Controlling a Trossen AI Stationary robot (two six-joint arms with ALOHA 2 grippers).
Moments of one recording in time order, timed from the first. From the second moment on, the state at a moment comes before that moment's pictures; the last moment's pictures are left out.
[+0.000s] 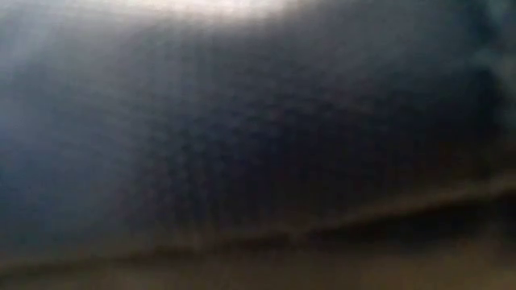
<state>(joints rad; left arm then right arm) 0.27 1.61 0.20 1.16 -1.16 -0.25 0.08 1.00 0.38 0.05 0.49 0.13</state>
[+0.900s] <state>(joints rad) 0.19 1.46 0.24 1.32 -1.57 0.28 0.07 1.00 0.38 0.05 0.49 0.13</state>
